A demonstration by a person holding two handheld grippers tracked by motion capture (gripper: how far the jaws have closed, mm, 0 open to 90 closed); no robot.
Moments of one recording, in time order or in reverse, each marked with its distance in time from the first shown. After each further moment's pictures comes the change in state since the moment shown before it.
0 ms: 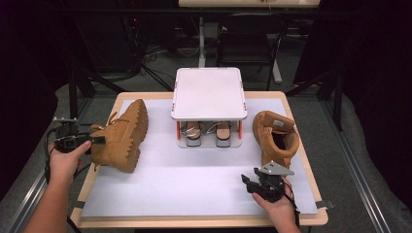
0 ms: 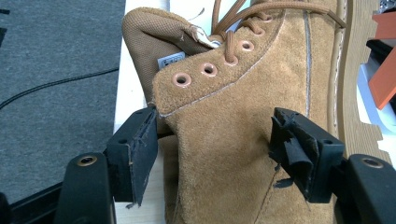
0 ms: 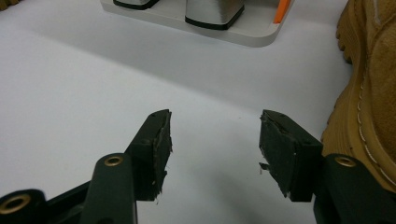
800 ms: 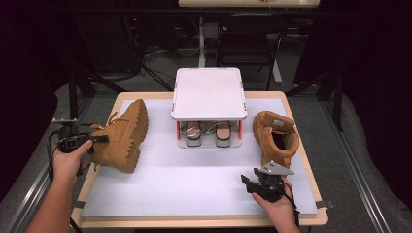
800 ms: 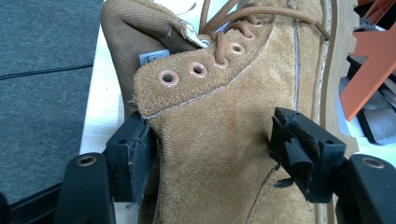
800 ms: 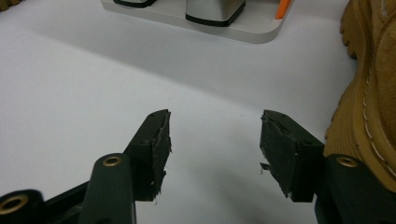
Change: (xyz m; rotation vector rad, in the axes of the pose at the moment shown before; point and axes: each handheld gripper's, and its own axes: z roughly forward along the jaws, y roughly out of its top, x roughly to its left) left arm 0.002 -0.002 0.008 -0.015 -0.086 -0.076; right arm -0.001 -0.001 0.002 0.004 0.008 0.014
